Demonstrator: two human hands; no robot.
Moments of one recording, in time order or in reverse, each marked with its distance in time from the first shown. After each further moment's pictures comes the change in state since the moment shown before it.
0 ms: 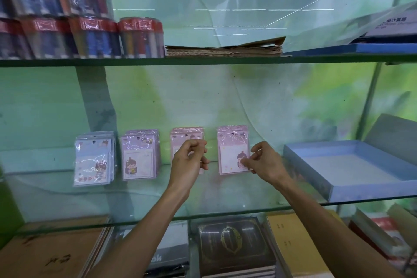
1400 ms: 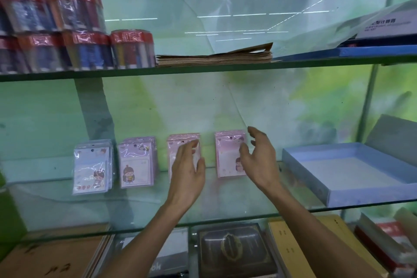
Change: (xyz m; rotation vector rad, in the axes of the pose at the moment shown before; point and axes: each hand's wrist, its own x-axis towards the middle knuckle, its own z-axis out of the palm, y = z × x) left_hand -0.010 -0.001 0.007 0.629 0.043 0.401; right_hand -0.022 -0.044 0.001 0.014 0.251 -0.292
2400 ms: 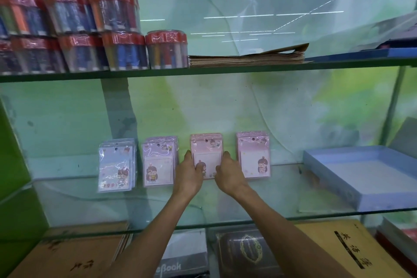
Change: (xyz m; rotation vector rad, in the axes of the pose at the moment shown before) left_hand 0.020 -0.063 -0.023 0.039 -0.119 -0.343; right_hand -0.022 -0.042 0.106 -0.226 -0.476 0.190
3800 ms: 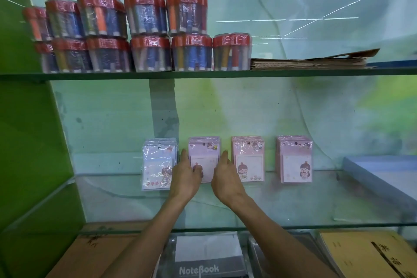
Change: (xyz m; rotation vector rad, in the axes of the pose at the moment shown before) left_hand 0.012 -0.062 -0.099 0.001 0.076 -0.008; right_hand -0.017 -0.093 0.078 -0.018 0.040 -0.100
